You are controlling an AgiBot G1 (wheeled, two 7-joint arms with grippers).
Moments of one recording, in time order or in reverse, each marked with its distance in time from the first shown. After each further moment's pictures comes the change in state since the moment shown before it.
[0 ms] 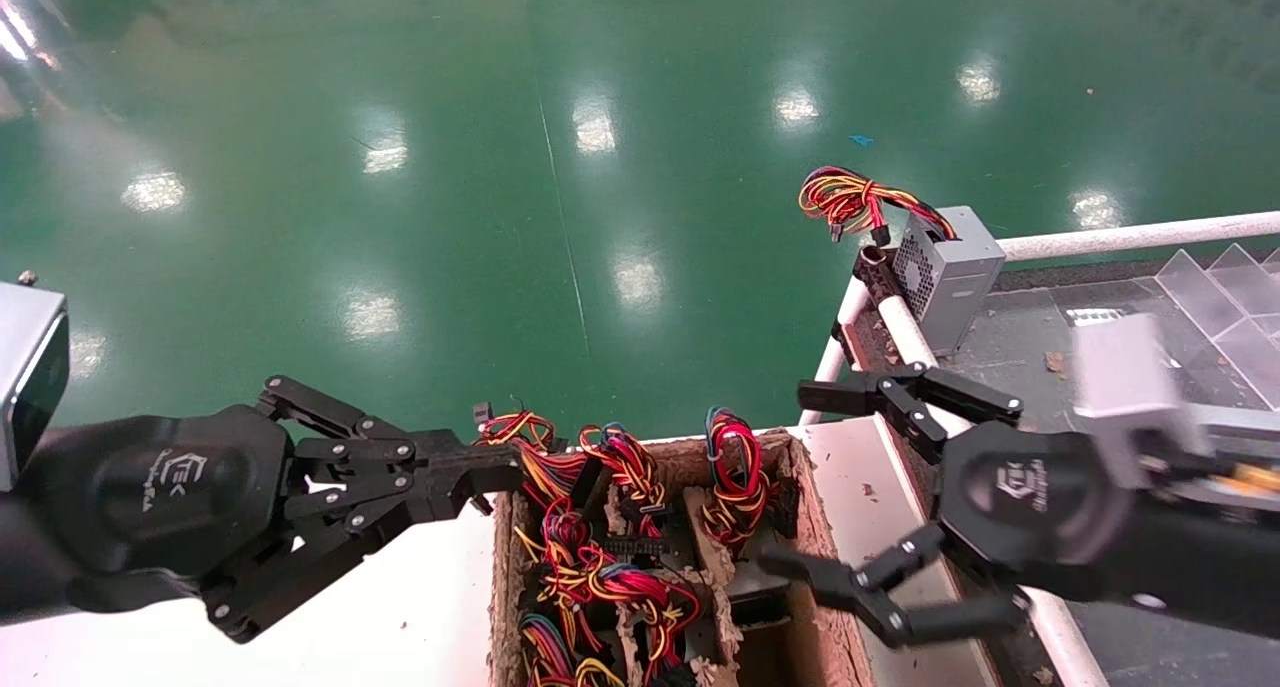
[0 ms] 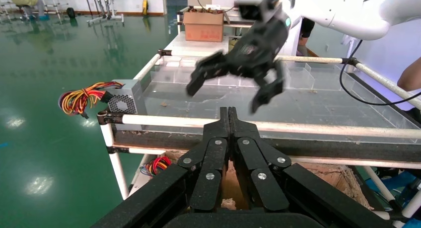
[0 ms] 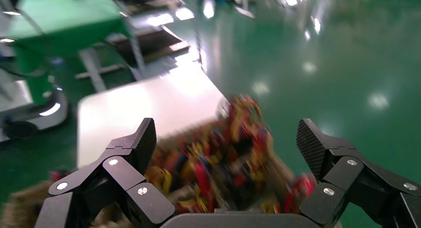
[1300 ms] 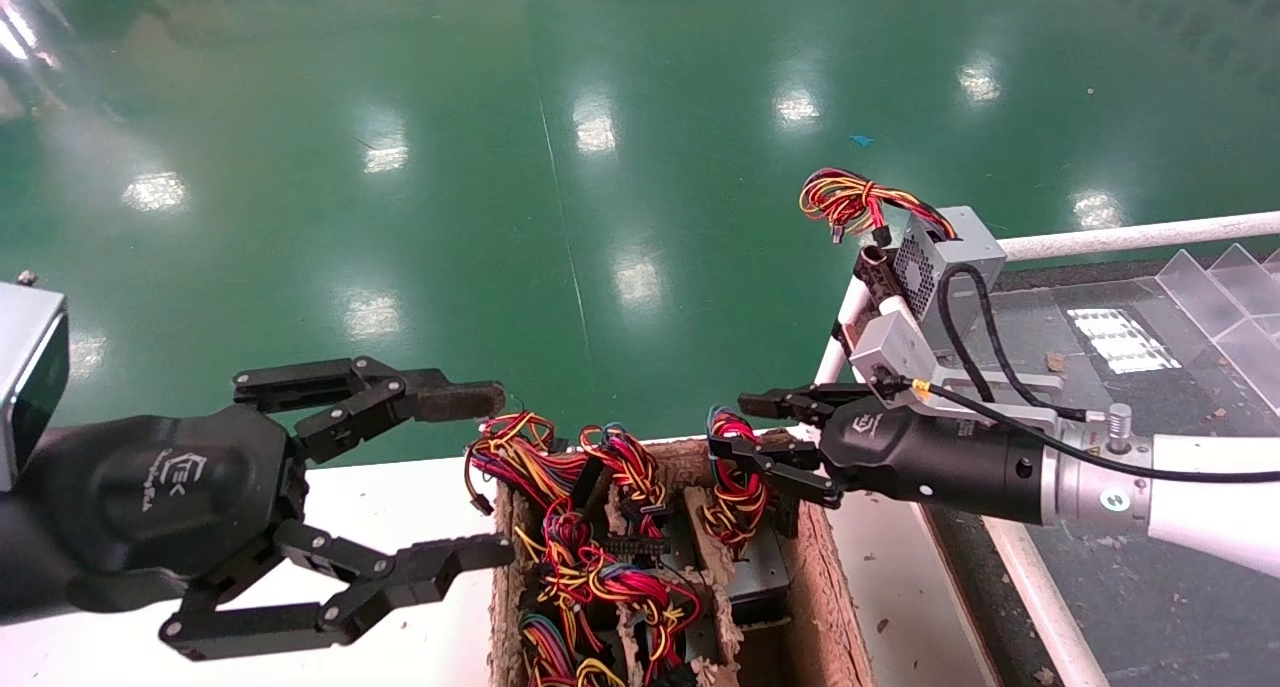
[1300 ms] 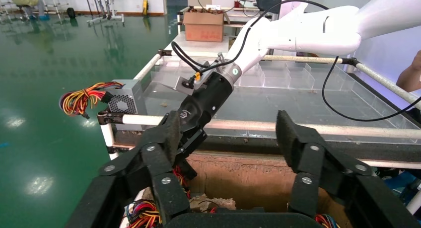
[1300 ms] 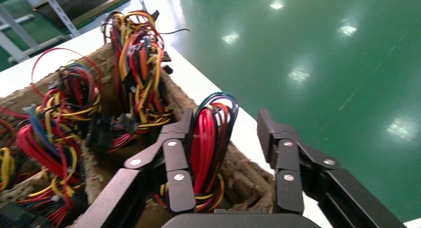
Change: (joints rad) left arm 0.000 0.000 0.000 0.000 0.000 0.000 0.000; right arm 0.216 -0.311 -0.160 -0.536 -0.284 0.089 -0.127
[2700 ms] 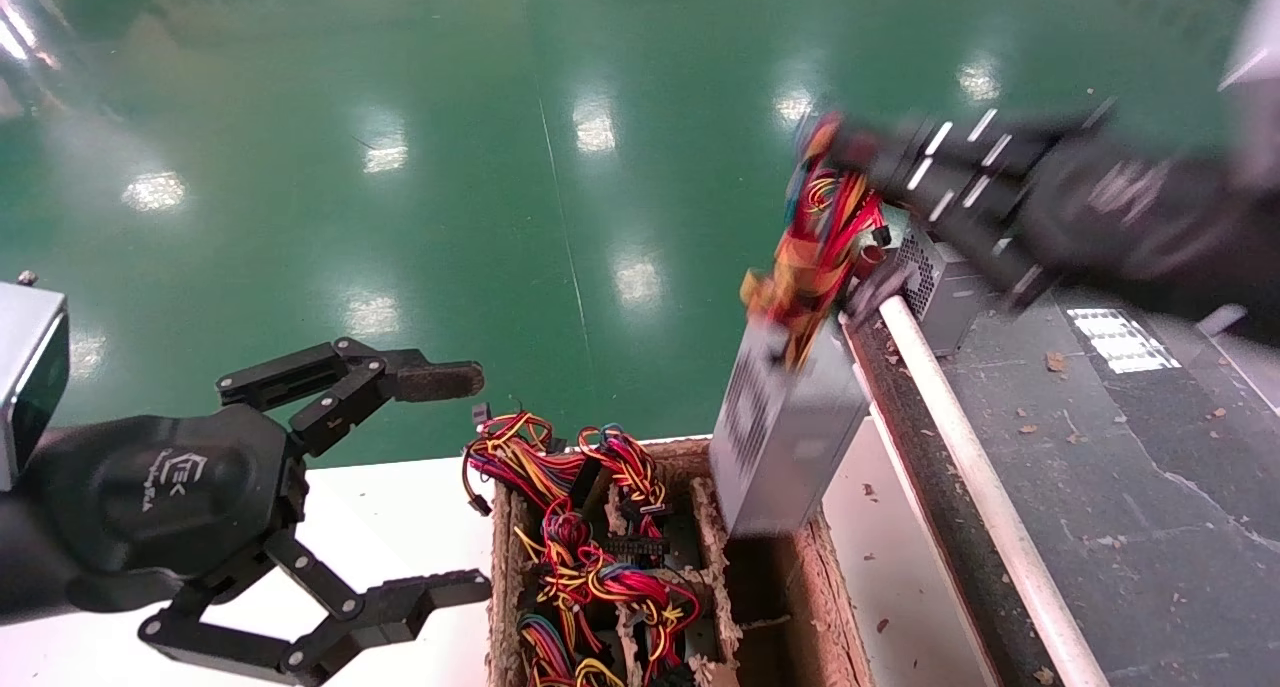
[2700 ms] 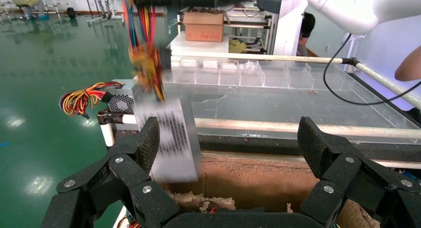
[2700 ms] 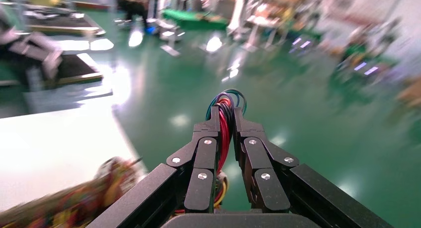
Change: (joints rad) left arm 0.000 0.000 0.000 0.000 0.000 0.000 0.000; right arm -0.047 0.301 0.271 0.536 0.250 0.105 0.059
